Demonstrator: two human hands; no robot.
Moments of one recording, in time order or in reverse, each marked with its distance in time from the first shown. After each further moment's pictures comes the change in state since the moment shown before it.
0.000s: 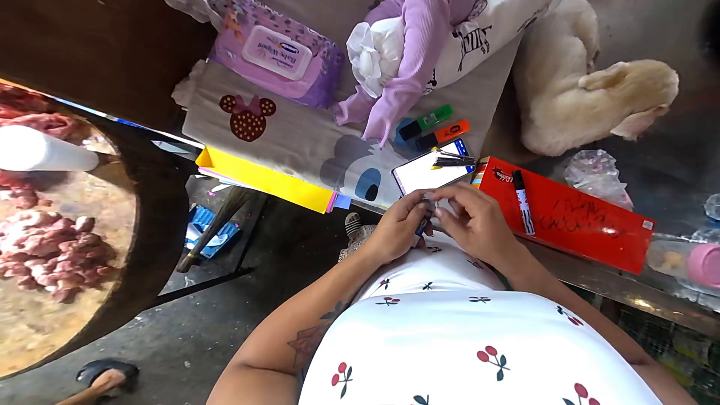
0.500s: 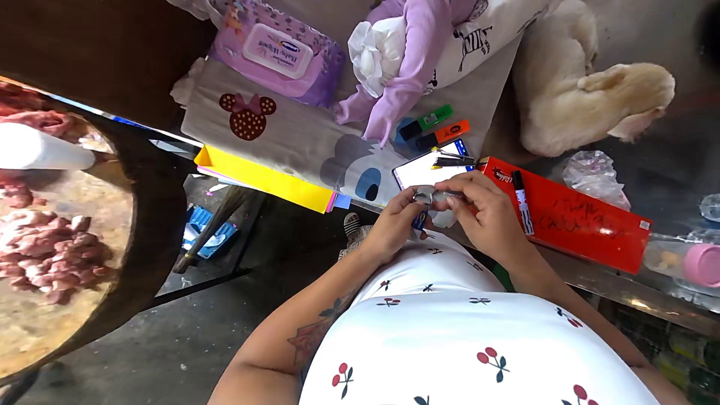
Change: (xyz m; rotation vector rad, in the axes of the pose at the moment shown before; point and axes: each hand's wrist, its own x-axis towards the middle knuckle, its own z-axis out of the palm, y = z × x) left_hand 0.001 -0.004 0.001 -0.272 0.067 -0.040; right_hand 0.005 -0.008 -0.009 -0.052 0.048 0.024
